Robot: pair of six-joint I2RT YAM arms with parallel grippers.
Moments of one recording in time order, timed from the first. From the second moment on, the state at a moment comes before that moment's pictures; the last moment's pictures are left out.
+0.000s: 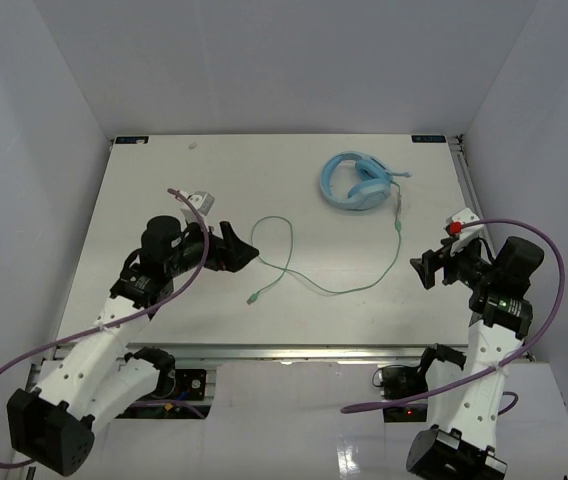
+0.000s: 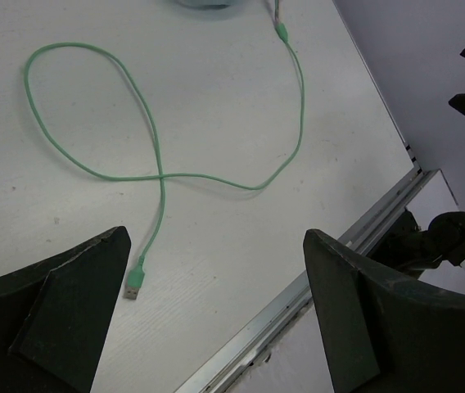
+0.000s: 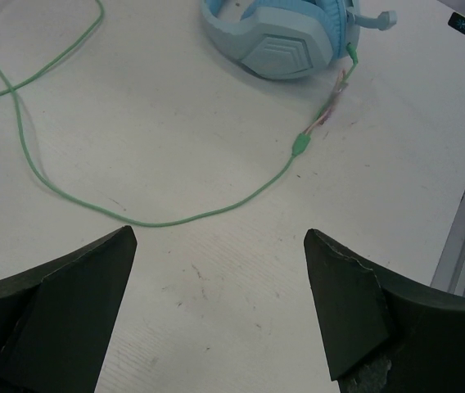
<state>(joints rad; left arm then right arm) -0.40 0.83 0.69 -0.22 0.40 -0.43 -0.43 0.64 0.72 -0.64 -0.86 -0.58</state>
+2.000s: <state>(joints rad) -0.63 2.61 2.09 0.16 -0.13 -0.22 -0.43 0.74 0.70 -0.49 -1.06 -0.47</state>
